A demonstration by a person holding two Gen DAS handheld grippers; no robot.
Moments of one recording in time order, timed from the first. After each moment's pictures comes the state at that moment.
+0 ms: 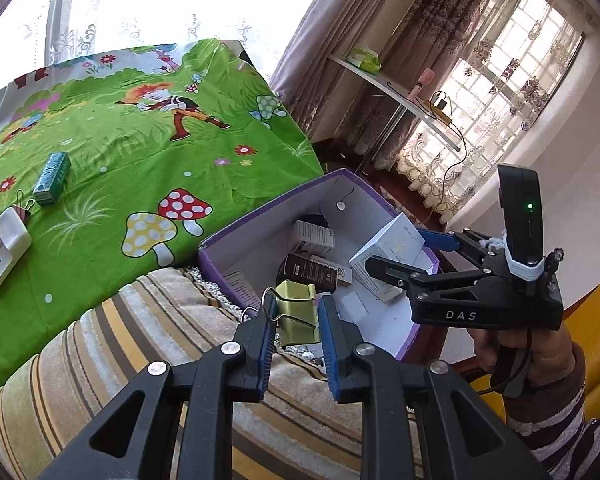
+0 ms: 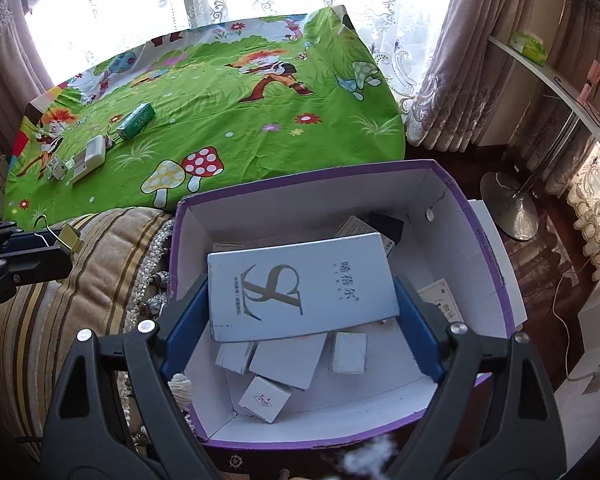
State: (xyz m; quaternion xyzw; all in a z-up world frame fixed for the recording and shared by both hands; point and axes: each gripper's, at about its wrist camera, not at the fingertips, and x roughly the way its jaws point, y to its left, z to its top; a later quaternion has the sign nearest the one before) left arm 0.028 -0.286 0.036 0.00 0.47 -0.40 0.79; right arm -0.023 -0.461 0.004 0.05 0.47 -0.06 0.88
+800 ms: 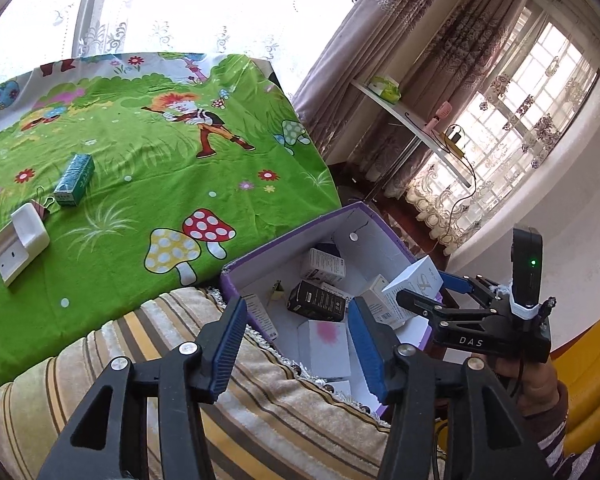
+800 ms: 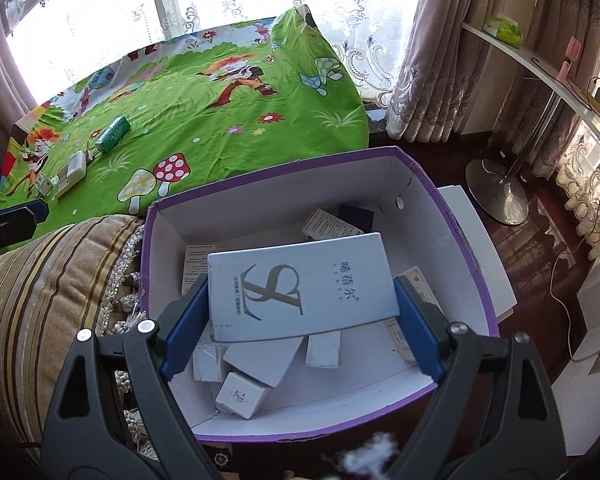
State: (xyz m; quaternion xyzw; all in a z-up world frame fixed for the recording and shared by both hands) left arm 0.050 -0.261 0.049 -0.05 0.46 -0.36 0.81; right arm -0.033 -0.484 0.003 0.07 0.46 -0.08 0.88
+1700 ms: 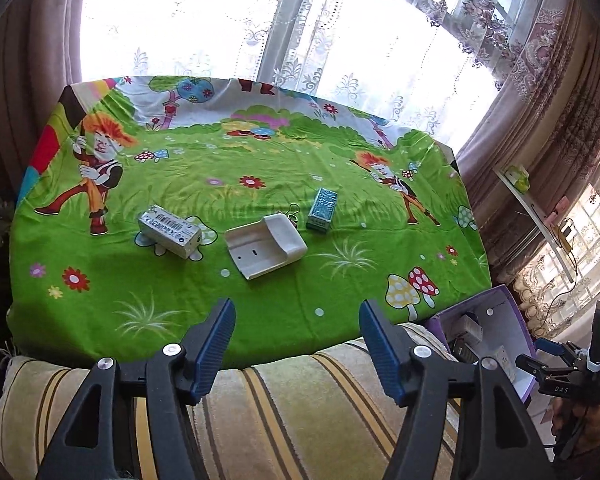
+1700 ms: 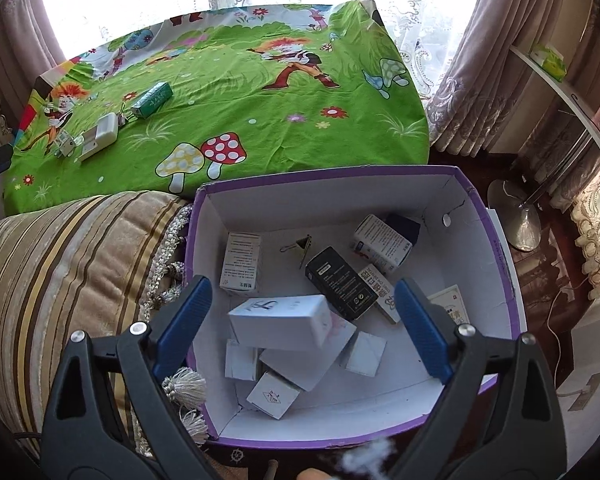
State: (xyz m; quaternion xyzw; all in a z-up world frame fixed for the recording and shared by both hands) left arm 0.076 -0.070 0.051 -0.10 0.42 -0.12 0.90; right arm -0.008 -0.432 0.005 0.01 0.49 -0.03 0.87
